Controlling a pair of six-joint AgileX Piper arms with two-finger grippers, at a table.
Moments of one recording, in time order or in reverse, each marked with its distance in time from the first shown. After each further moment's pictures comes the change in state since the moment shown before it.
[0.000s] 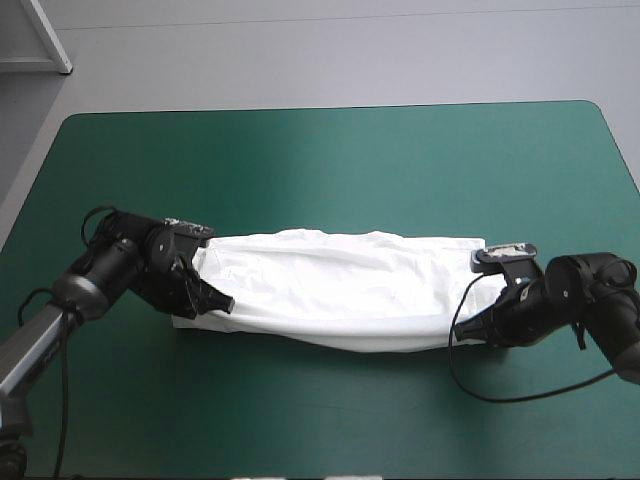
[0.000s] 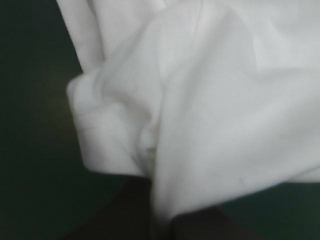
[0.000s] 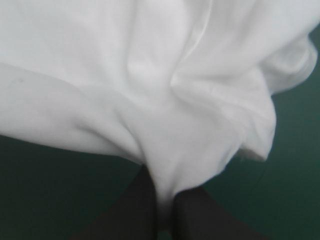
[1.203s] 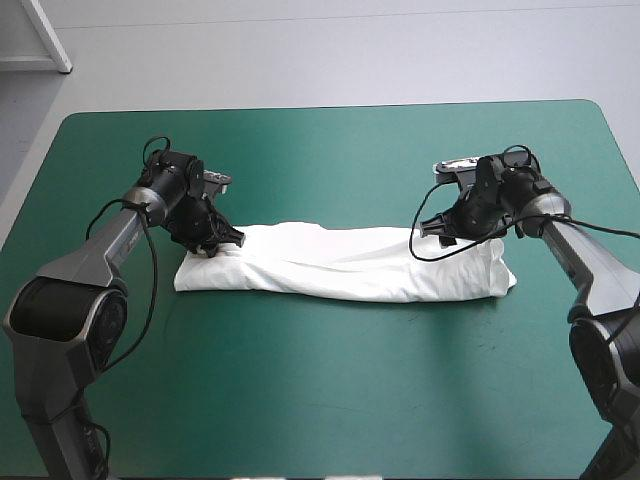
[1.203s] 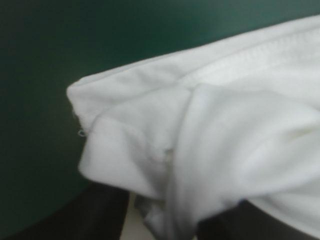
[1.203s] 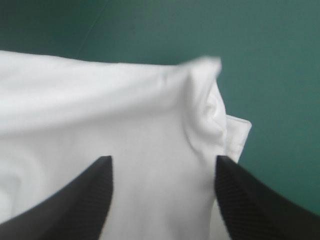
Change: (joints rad) left arm 0.117 0.554 -0.495 0.040 -0.029 0.121; right arm 0.001 0.620 -0.547 -0.130 -0.118 0.085
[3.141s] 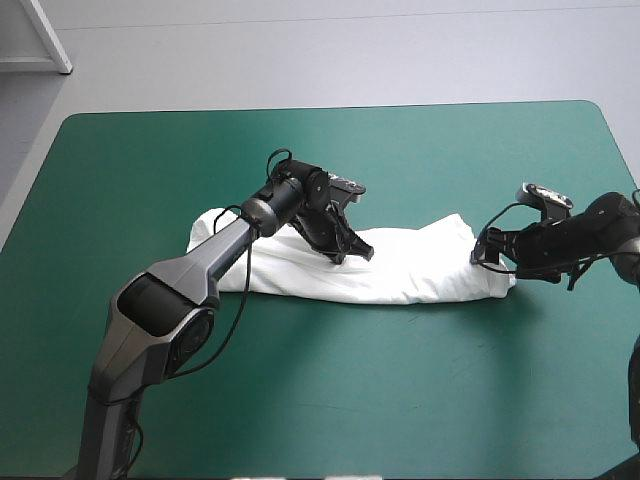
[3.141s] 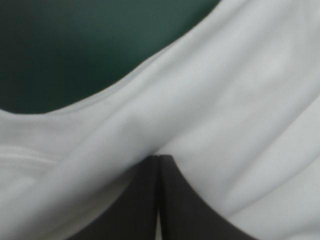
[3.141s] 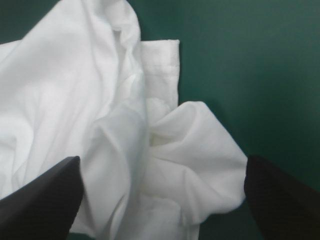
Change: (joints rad) left arm -0.400 0.232 -0.335 -0.254 0.006 -0.020; right arm -0.398 -0.160 0.357 0.555 -0.091 -0.371
